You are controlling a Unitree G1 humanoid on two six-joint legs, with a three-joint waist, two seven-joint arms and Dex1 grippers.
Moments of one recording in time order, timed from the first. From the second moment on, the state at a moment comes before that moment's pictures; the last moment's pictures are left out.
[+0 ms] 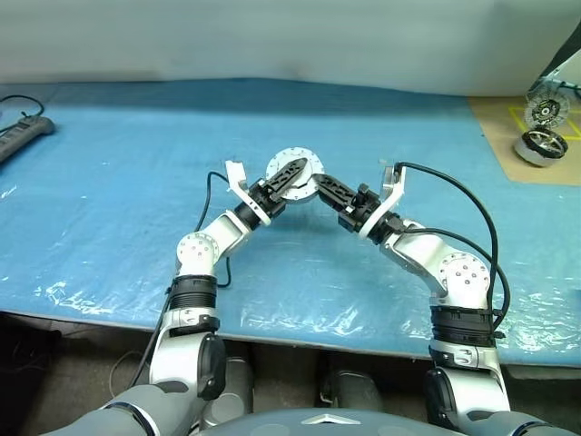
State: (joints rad) left arm -0.63 -0.06 0.32 0.36 -1.03 0.84 -0.50; right arm -0.41 -0.20 -0.20 -0.06 1.55 0.91 -0.07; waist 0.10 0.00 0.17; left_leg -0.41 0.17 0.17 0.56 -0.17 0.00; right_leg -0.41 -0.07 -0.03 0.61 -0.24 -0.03
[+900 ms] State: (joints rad) left arm -0.79 0.13 0.43 0.82 -0.72 0.46 -0.44; right arm -0.38 -0.28 -0.21 -0.10 1.34 0.89 -0.02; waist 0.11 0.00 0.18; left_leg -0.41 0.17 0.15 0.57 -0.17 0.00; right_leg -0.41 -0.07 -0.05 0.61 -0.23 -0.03
